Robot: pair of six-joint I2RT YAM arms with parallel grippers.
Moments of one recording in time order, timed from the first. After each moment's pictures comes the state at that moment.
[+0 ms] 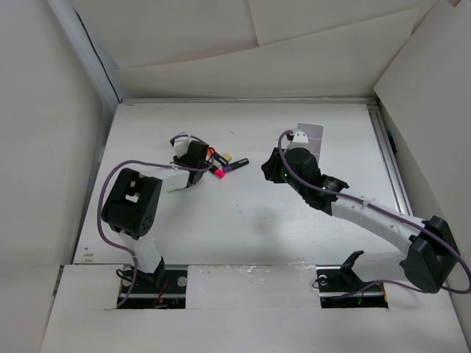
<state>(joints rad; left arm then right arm) -0.40 1.75 0.91 -0.01 -0.51 -0.76 0.75 1.27 0.89 -0.05 0.29 0.58</state>
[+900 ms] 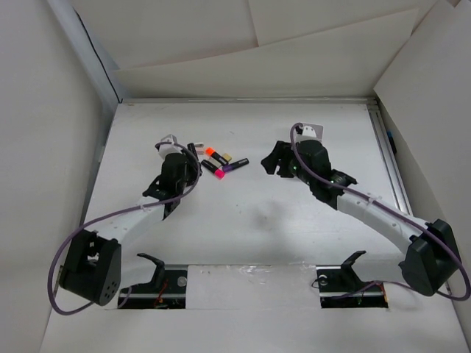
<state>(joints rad) -0.40 1.23 0.64 0.12 -0.30 -0.70 0.63 1.26 0.89 -0.05 0.12 0.59</state>
